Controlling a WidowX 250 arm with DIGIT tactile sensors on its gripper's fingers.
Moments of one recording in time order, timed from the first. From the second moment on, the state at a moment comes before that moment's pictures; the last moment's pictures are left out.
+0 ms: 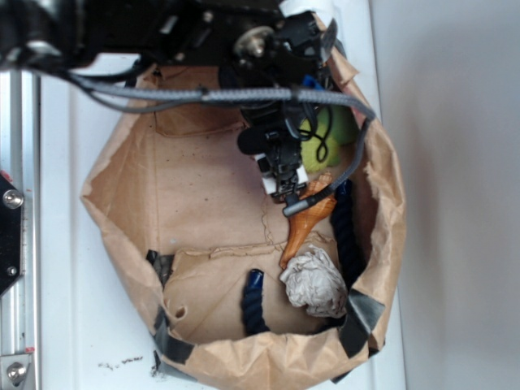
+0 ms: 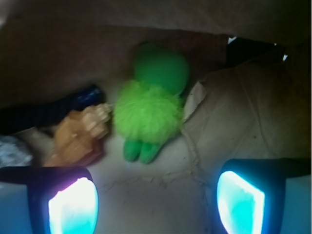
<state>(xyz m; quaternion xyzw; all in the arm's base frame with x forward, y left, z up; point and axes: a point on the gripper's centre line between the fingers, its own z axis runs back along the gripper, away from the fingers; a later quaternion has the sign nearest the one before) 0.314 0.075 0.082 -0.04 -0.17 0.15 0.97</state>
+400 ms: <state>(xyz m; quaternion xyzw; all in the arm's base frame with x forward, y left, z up) 0.326 0.072 0.087 -0.07 -0.20 0.21 0.95</state>
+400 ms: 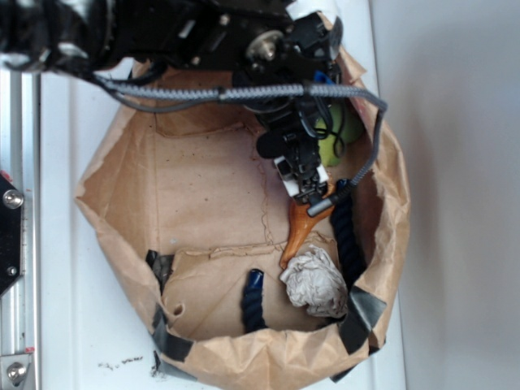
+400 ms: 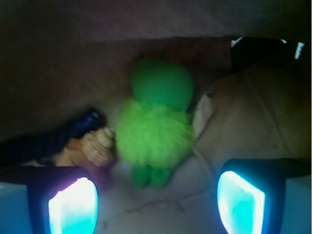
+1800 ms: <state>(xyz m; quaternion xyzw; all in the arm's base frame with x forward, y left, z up) 0.364 0.082 0.041 0.00 -0.17 0.24 0.95</state>
